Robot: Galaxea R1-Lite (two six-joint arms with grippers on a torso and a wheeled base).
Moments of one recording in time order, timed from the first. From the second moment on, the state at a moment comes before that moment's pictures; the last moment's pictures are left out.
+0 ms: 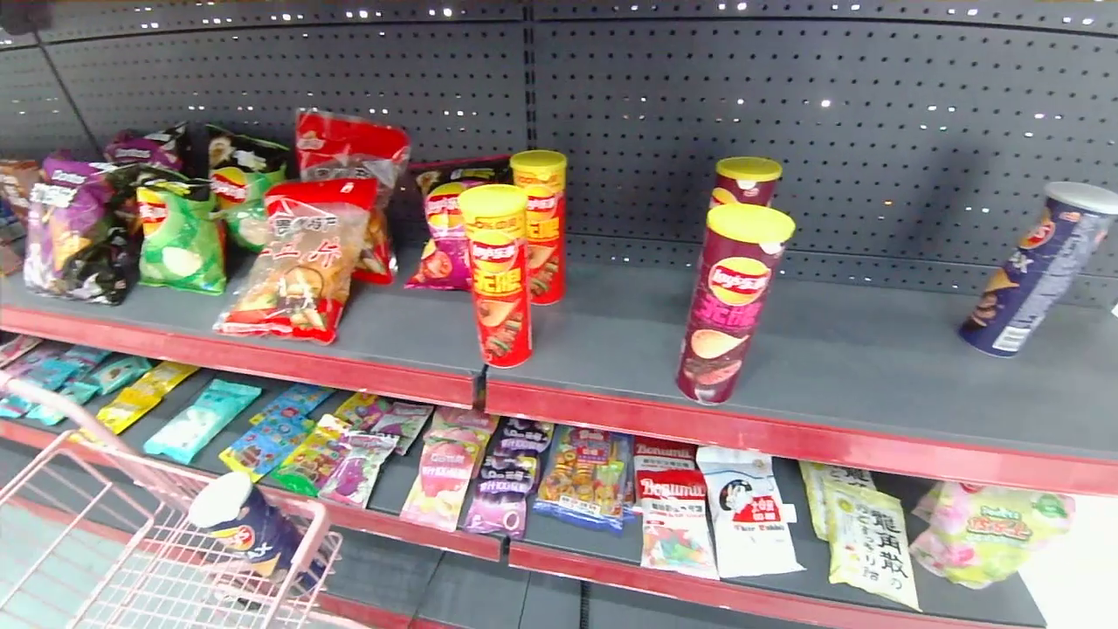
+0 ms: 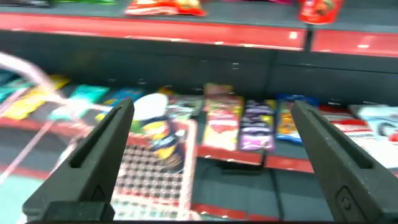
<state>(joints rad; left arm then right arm) 0.00 0.00 0.00 0.00 0.00 0.01 0.00 0.00 0.00 0.00 0.00 0.00</state>
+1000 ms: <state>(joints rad) 0.00 0.00 0.00 0.00 0.00 0.01 0.00 0.00 0.00 0.00 0.00 0.01</state>
